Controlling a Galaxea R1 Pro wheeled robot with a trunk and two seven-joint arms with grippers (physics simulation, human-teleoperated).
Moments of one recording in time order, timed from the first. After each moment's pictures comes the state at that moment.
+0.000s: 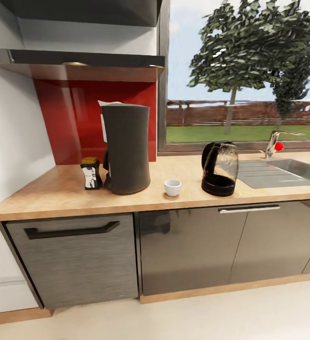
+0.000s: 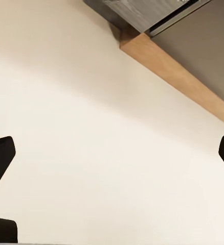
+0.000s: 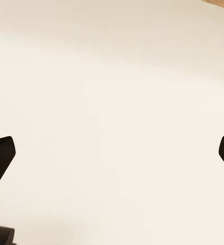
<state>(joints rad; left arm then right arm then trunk) -0.05 0.25 0.35 -0.02 0.46 -0.28 -0.95 -0.29 -0.22 1.98 -0.05 -1.70 -0.37 0.00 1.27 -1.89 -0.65</state>
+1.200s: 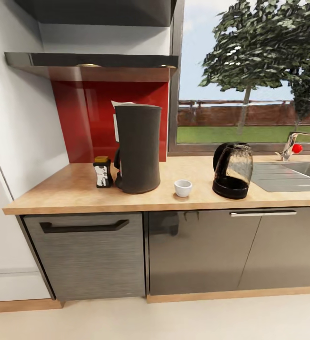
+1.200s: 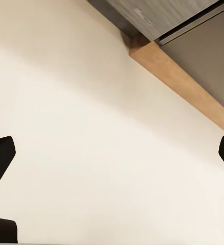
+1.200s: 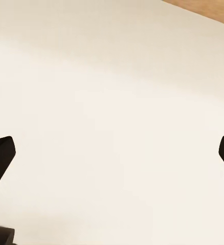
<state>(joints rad) -0.05 0.25 0.35 -0.02 0.46 -0.28 -0.95 -0.29 -0.22 1.98 -0.05 -1.70 -0.37 0.00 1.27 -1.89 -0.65</state>
